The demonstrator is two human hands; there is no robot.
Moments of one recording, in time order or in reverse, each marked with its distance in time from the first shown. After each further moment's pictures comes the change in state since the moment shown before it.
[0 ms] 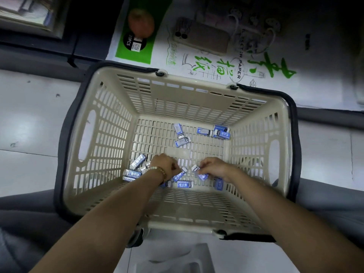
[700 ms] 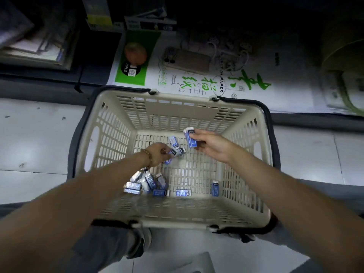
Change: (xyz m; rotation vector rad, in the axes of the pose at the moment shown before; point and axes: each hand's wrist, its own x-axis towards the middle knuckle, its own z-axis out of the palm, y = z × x) left_hand -0.025 0.014 -0.104 -0.405 -0.030 0.025; right_hand -0.065 -0.094 -0.025 0.597 -0.044 -0.314
